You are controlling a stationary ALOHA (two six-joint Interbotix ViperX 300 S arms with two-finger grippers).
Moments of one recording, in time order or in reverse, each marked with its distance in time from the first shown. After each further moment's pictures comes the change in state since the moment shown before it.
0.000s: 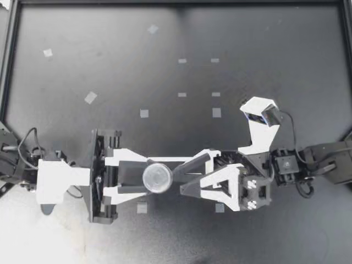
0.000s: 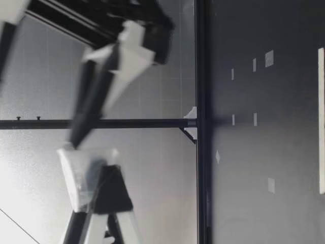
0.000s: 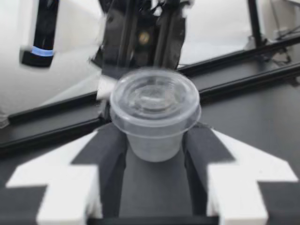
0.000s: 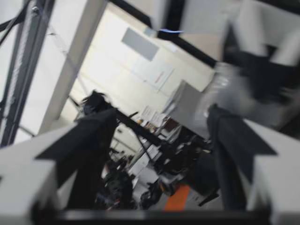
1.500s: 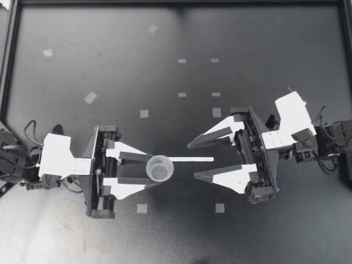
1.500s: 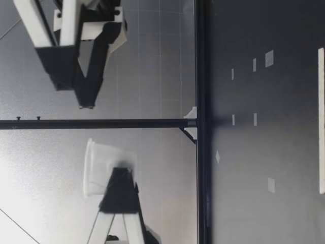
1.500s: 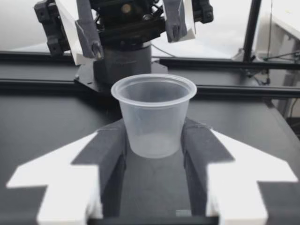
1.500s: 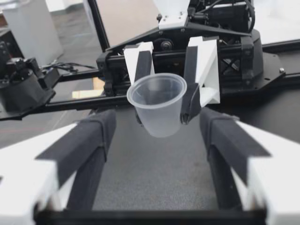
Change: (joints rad) left arm 0.005 0.008 0.021 -0.015 0.002 -0.307; right arm -0.126 -0.170 0.103 -0.091 0.339 -0.739
